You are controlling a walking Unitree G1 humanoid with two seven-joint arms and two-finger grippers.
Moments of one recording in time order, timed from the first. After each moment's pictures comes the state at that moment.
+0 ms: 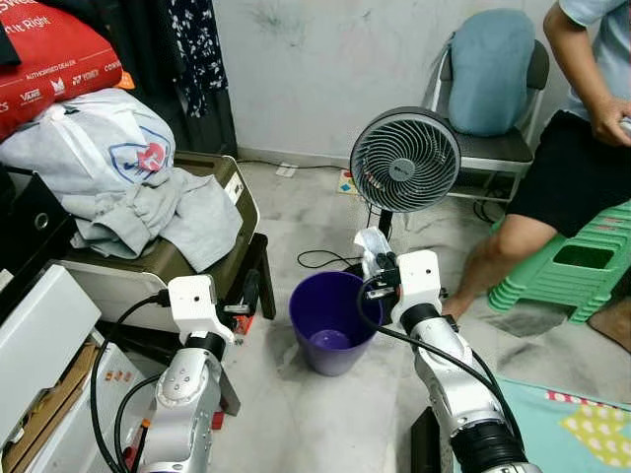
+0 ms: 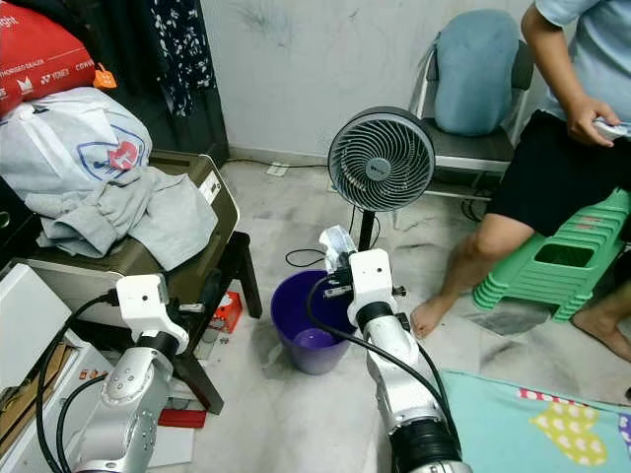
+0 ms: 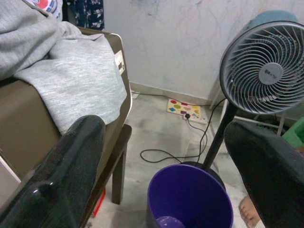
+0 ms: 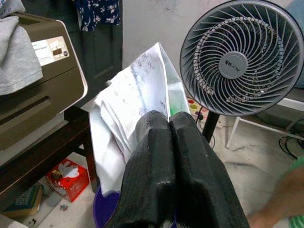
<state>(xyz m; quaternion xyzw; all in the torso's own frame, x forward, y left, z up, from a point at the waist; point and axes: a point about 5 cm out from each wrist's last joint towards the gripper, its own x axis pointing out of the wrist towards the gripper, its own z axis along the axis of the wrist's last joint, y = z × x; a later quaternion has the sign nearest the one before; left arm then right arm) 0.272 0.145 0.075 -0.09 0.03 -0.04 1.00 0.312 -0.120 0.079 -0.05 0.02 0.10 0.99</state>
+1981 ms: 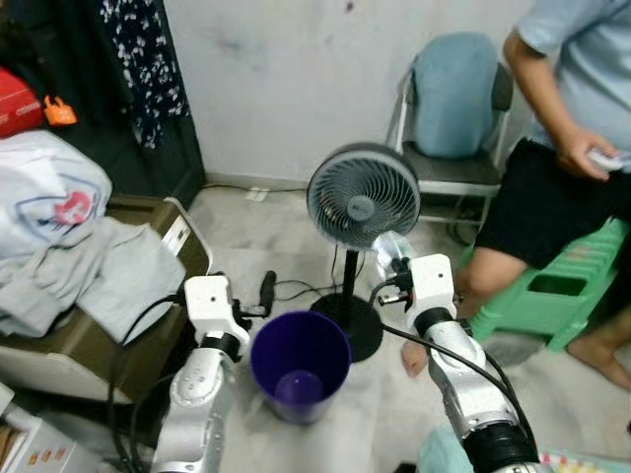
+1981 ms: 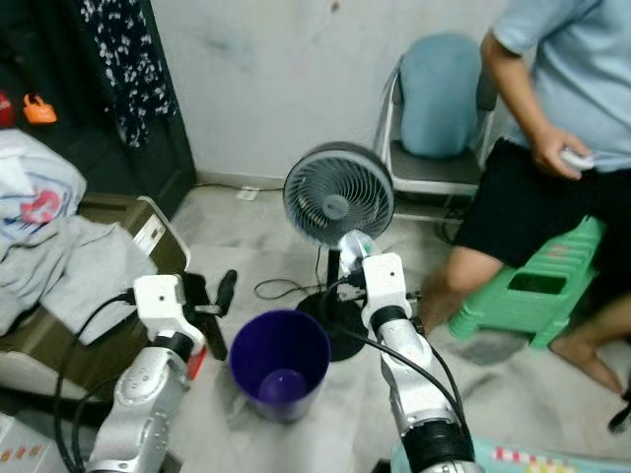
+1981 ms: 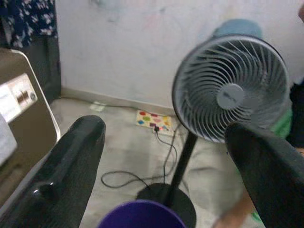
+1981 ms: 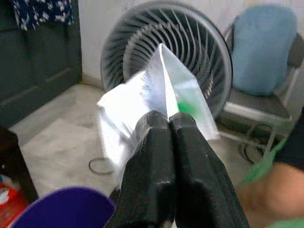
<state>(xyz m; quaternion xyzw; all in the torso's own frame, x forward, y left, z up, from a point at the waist) 0.275 0.132 0.078 -0.09 0.02 -0.05 0.99 0.313 -0.131 0.075 -0.07 0.03 0.09 0.99</state>
